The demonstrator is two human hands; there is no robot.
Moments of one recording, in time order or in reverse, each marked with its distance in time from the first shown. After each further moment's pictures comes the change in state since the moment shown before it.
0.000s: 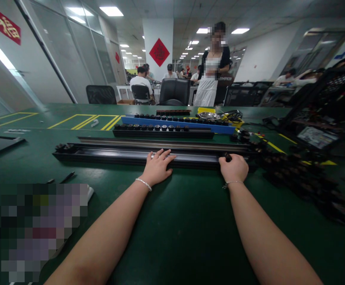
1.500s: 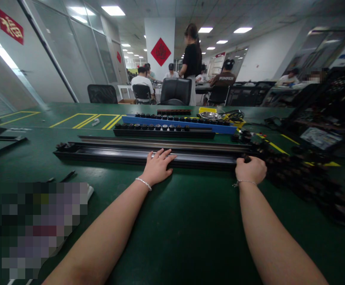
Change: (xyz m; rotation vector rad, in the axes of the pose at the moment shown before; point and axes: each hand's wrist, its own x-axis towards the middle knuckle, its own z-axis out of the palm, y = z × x) left_hand -0.001 0.000 -0.001 0.002 0.000 -0.001; right_hand 0.016 0.031 -0.010 -0.037 0.118 0.213
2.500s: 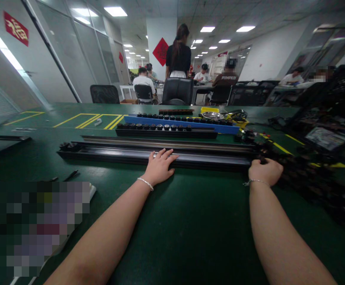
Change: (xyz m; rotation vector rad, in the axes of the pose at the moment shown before) left_hand 0.001 -0.001 0.002 0.002 -0.004 0.003; right_hand 0.019 0.015 -0.003 0.111 0.035 0.223
